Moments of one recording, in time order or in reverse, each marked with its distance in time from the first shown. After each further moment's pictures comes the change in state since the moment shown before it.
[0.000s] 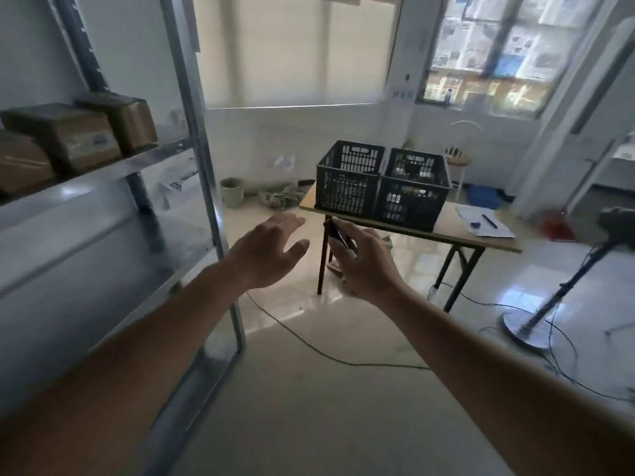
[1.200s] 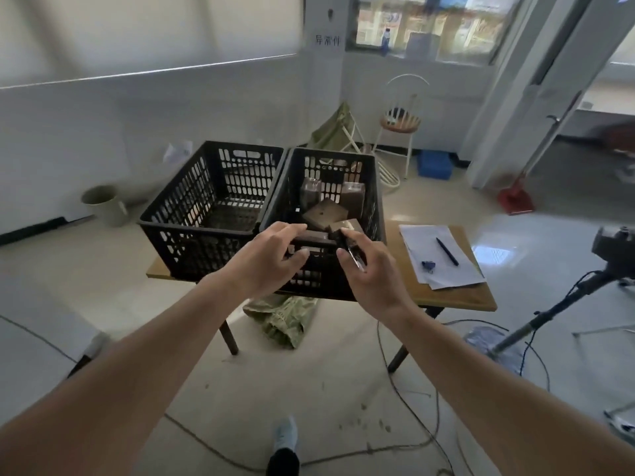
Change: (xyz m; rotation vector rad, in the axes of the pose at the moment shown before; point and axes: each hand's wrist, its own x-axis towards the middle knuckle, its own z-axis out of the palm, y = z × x) left_hand 0.716 0.076 0.319 -0.179 -0.245 0.105; right_hand 0.536 0.491 -0.154 0.020 0.075 0.256
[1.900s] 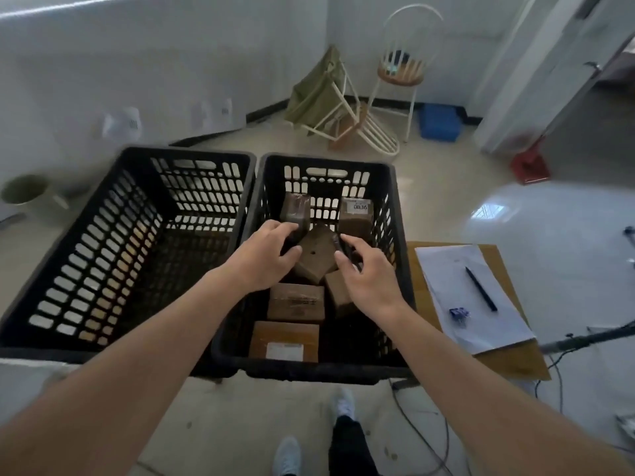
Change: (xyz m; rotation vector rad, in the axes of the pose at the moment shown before) left_hand 0.341 -0.143 0.051 -0.052 -0.202 -0.166; right_hand 0.321 0.112 0.076 0.082 -0.098 0.291
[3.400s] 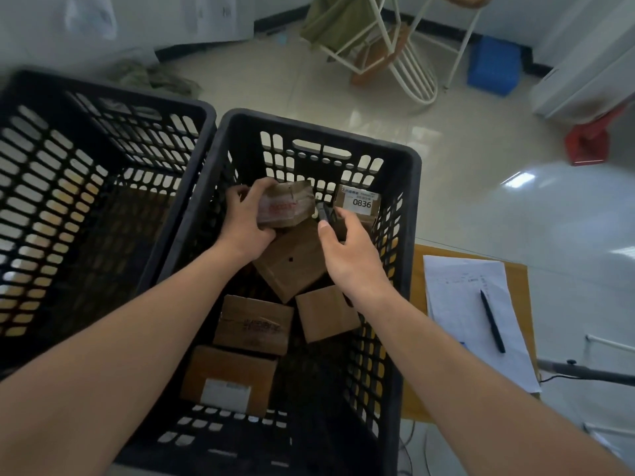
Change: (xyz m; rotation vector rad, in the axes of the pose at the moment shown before) left_hand 0.170 -0.062 0.092 -0.300 0.214 -0.301; right_hand 0.156 0.030 0.003 0.167 -0.224 0.266
